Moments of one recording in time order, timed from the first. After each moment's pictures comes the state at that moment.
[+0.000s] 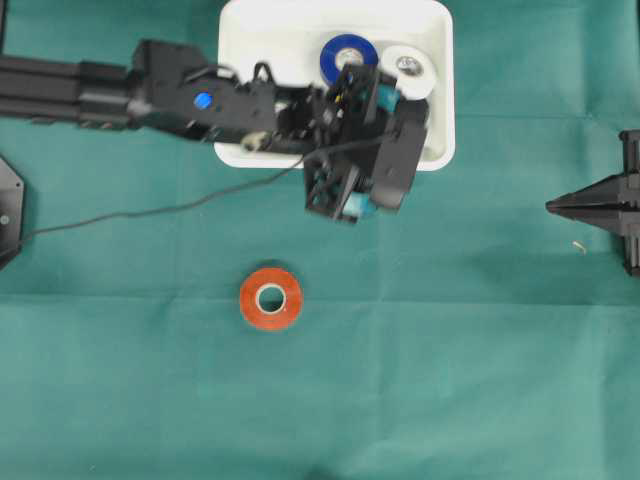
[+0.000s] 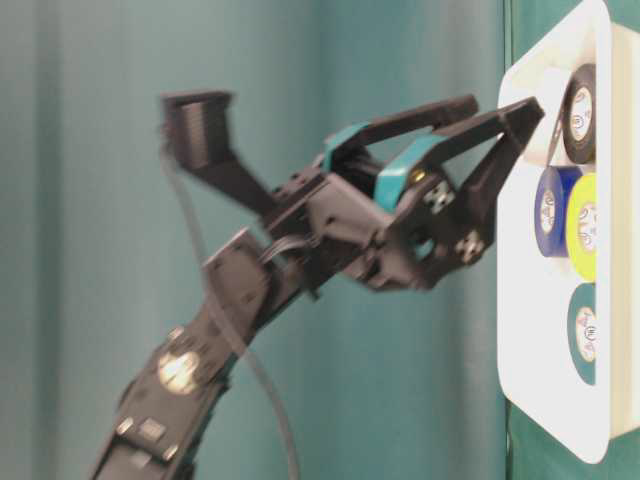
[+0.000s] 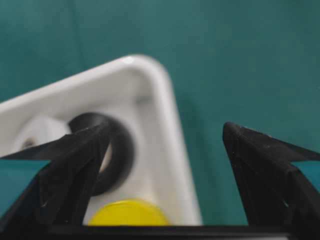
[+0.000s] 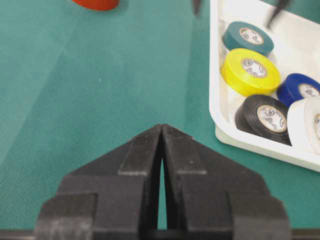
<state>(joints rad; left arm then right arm) 0.08 0.23 0.19 -0.02 0.32 0.49 -0.02 -1.21 1.61 -0.18 -0.17 0.01</state>
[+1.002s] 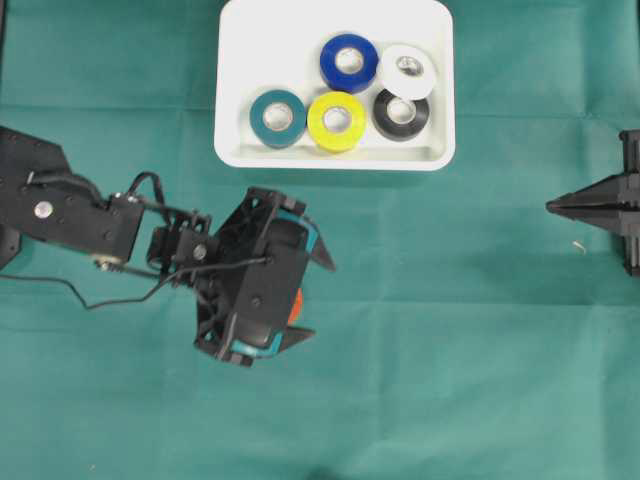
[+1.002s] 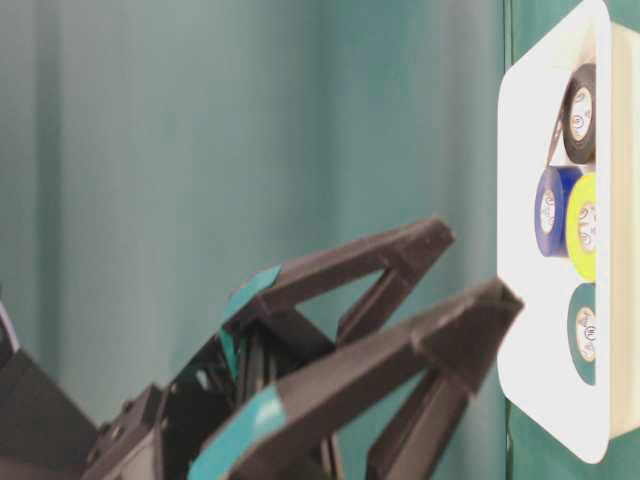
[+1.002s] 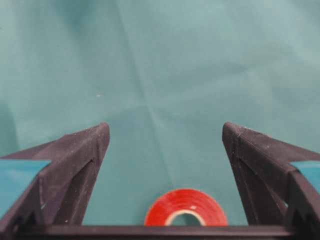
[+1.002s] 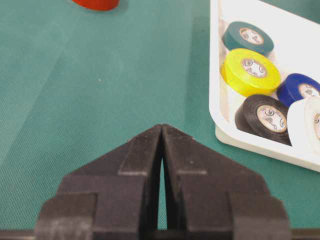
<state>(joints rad) -0.22 -0.07 0.47 -0.02 0.26 0.16 -0.02 -1.21 1.61 -0.18 -0.17 0.01</state>
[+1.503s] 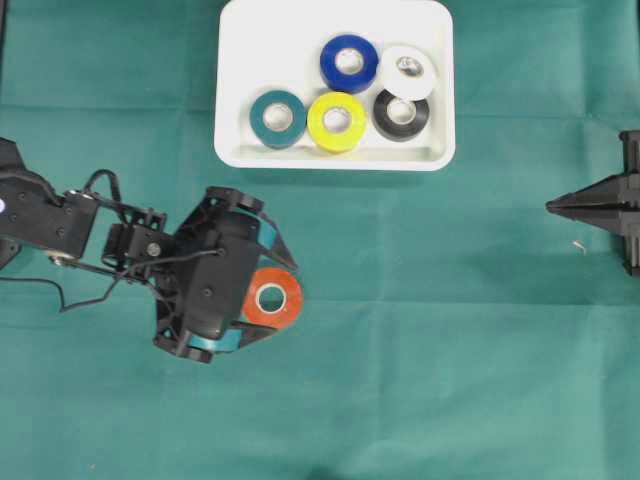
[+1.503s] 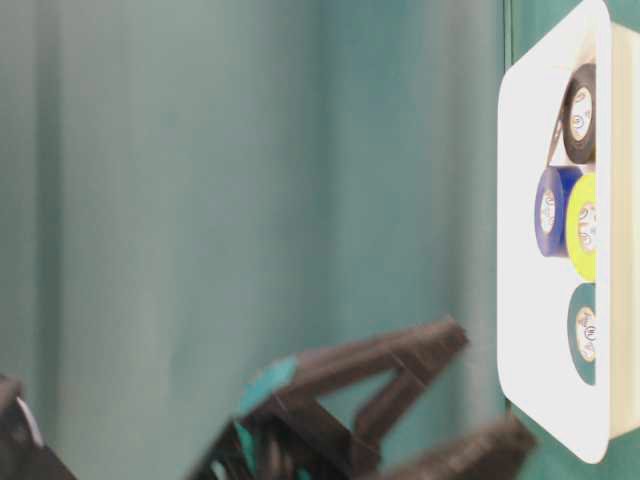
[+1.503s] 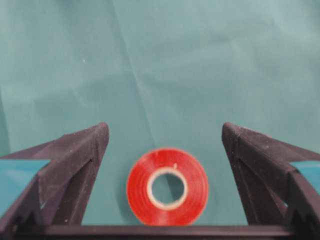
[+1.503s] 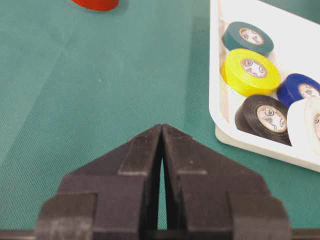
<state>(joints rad) -0.23 -0.17 0.61 -0.02 0.24 0.12 -0.02 -1.21 1.61 -0.18 -0.17 0.01</state>
